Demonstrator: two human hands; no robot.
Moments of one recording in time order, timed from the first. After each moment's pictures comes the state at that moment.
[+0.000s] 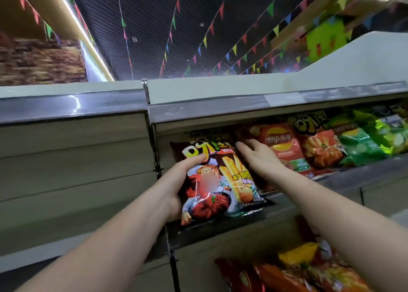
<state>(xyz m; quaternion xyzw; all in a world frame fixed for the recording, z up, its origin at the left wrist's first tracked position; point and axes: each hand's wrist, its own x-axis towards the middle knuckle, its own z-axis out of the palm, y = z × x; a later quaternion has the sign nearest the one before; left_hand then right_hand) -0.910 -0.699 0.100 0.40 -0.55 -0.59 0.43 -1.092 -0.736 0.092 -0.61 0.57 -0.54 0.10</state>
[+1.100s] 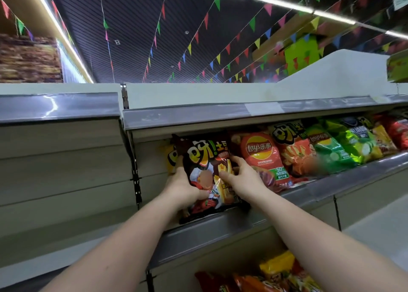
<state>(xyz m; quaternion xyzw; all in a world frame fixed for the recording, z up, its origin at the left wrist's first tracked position) -0.947 -0.759 0.084 0.56 -0.73 -0.17 0.34 -1.097 -0.739 0.064 -0.58 0.56 -0.57 0.16</state>
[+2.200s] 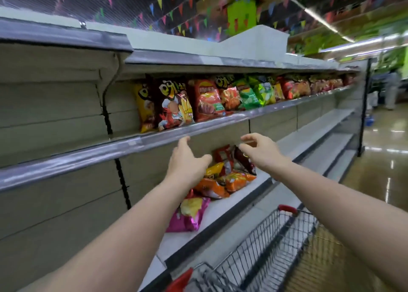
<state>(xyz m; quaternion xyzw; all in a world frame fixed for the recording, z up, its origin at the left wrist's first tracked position) -0.904 -0.543 -0.002 0.40 -0.78 -0.30 0.37 -1.069 -0.486 -0.012 -0.47 0.73 -0.49 0.05</state>
